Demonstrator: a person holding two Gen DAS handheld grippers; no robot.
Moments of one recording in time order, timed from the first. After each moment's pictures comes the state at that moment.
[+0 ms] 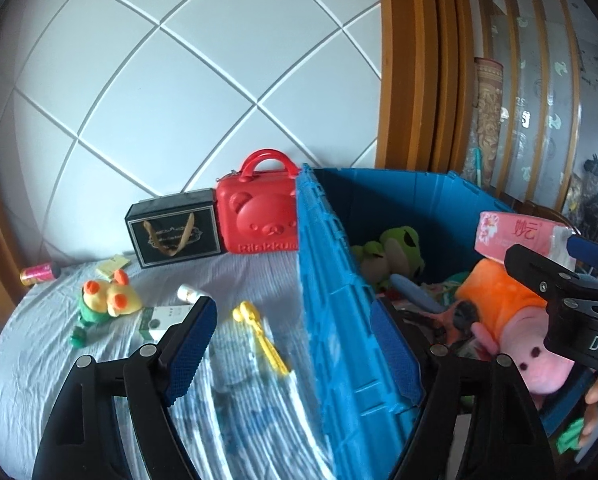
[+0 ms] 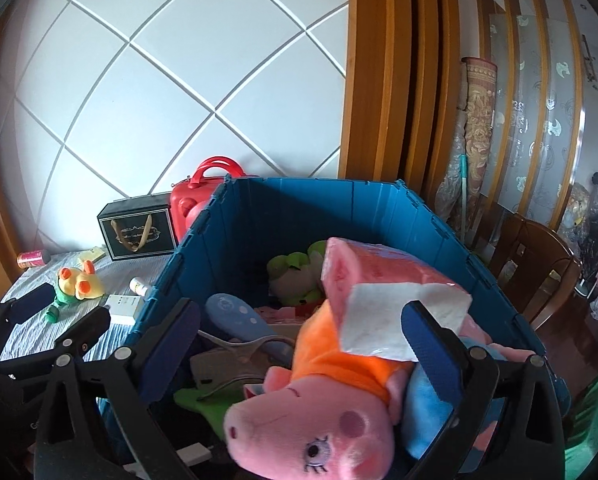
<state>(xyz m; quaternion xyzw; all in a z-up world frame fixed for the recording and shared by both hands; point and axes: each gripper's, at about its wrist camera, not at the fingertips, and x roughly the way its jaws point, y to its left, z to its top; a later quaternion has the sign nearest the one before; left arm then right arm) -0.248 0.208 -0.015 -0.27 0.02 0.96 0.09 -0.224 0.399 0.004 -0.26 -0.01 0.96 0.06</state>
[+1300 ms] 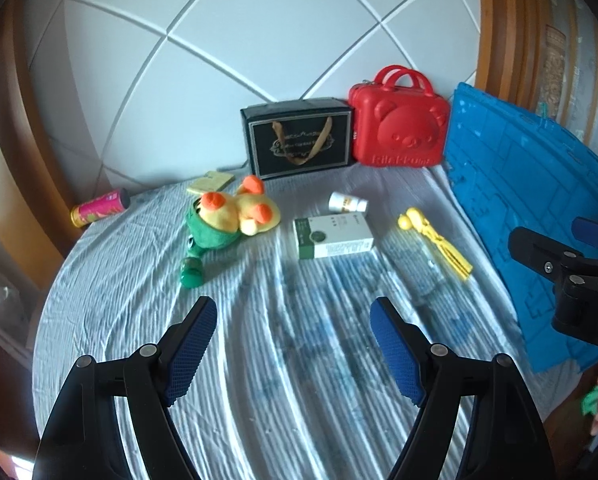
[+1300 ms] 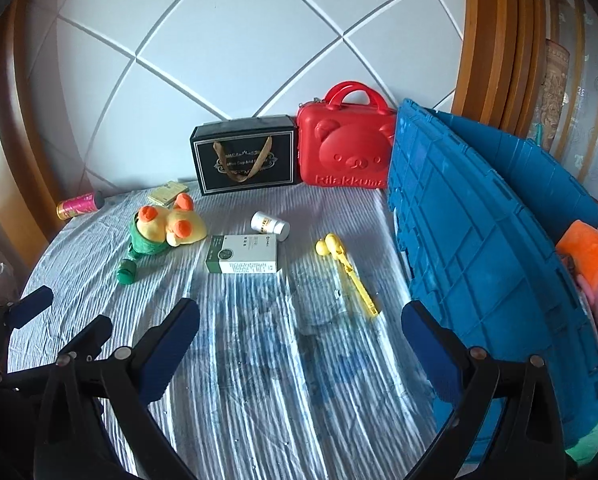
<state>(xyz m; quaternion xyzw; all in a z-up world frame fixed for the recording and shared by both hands) -0.291 -0.093 -0.112 -0.39 0.03 0.92 0.03 -0.278 0.088 -0.081 -0.38 -0.01 0.93 0.01</state>
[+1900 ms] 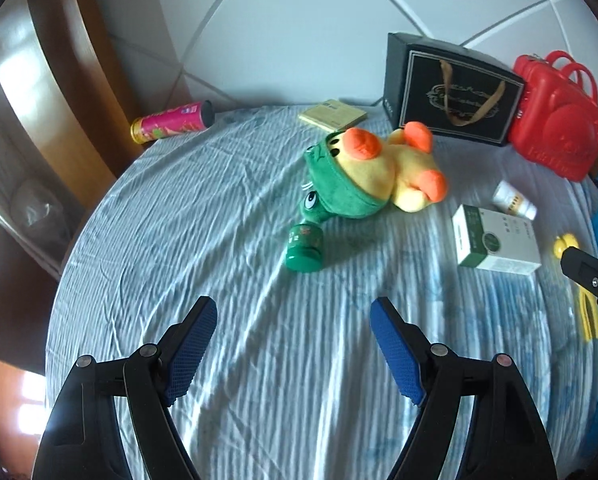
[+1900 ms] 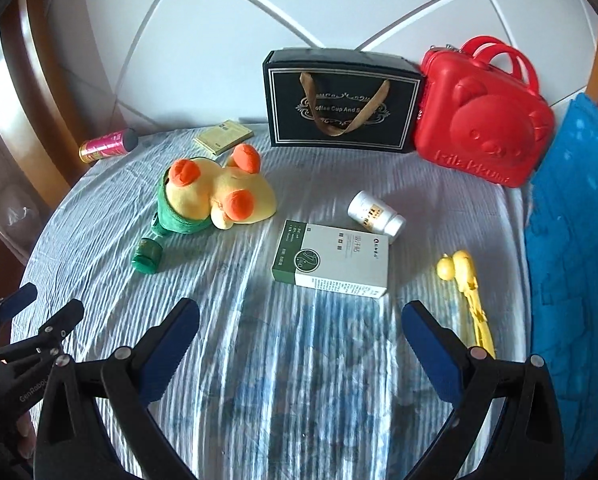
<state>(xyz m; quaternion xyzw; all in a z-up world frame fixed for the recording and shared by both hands) -0.424 -0.205 -0.203 -0.49 -0.03 0.86 -0.14 -0.467 -0.002 -0.183 -0.47 -0.05 0.87 -0.12</state>
